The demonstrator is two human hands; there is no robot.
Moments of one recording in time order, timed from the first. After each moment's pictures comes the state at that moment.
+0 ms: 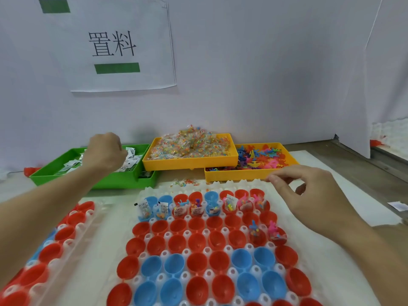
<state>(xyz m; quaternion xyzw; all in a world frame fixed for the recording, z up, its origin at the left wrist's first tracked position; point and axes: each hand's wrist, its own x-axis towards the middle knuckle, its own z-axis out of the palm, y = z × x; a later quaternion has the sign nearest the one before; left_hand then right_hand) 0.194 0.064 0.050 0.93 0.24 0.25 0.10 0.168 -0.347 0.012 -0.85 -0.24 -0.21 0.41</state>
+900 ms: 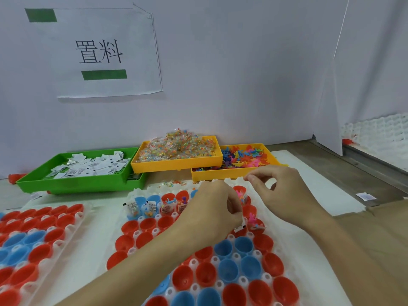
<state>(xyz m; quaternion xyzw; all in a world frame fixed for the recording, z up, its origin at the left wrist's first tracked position) 0.099 -0.178 0.032 0.94 -0.11 0.07 0.31 0.172 -0.345 0.004 -0.86 -0.23 -0.19 0.40</state>
